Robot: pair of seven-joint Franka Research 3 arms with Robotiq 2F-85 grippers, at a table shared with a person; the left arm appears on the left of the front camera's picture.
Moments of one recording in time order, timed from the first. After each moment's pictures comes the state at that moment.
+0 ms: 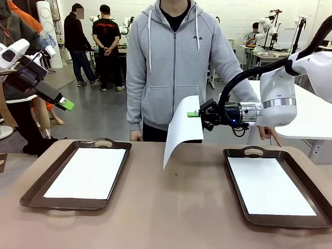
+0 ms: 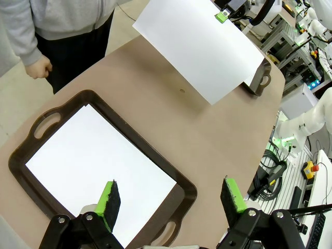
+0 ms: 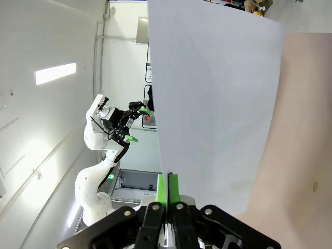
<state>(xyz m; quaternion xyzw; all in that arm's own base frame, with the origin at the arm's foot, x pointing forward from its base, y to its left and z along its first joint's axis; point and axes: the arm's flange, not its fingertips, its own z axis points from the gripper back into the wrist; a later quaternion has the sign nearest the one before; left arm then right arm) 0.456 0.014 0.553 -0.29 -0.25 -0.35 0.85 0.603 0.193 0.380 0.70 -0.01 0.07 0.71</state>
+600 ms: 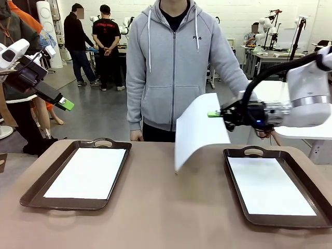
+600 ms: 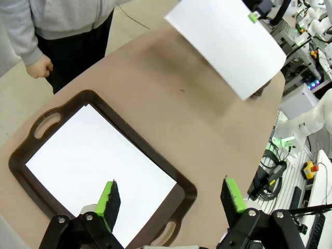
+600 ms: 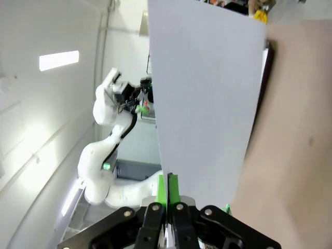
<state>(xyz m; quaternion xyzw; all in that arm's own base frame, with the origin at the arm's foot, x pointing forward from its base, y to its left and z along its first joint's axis) 0.456 0.014 0.553 -0.29 -0.25 -0.35 0.85 0.548 0.104 0.410 0.70 -0.01 0.10 0.71</state>
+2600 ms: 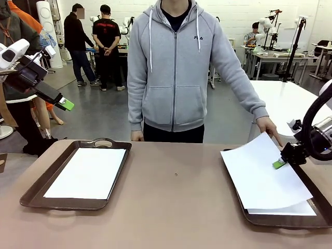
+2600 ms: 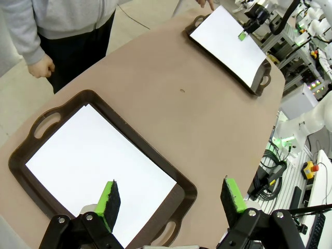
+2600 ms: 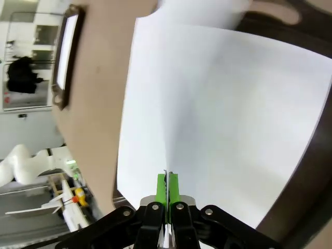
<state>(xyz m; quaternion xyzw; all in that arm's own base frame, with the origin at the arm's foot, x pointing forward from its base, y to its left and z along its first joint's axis) 0.456 0.014 0.553 -0.29 -0.25 -0.35 0.85 0.538 -0.079 0.331 0.38 -0.02 0.13 0.92</state>
